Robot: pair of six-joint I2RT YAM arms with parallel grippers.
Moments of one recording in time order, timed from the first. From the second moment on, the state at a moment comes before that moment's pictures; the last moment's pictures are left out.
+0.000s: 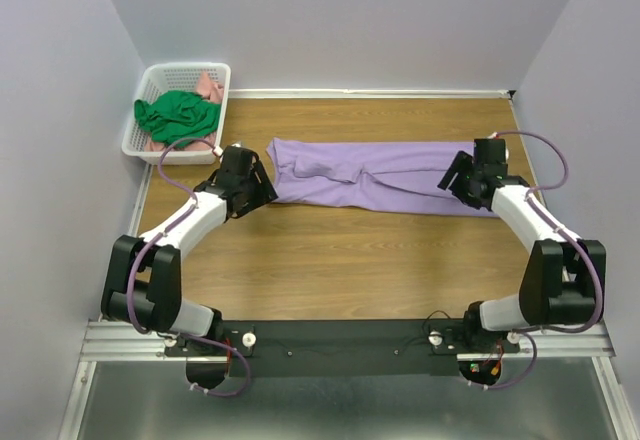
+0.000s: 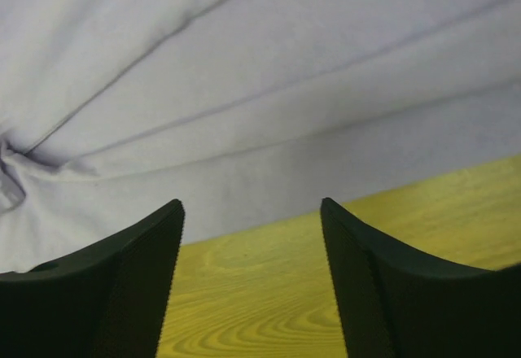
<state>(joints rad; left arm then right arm) -0.28 1.42 0.86 -0.31 -0.02 -0.66 0.03 1.42 0.90 -0.34 0.04 0.54</state>
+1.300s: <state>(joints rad) -0.27 1.62 0.73 0.11 0.06 -0.92 -0.57 1.41 0.64 -0.15 -0.23 0.77</state>
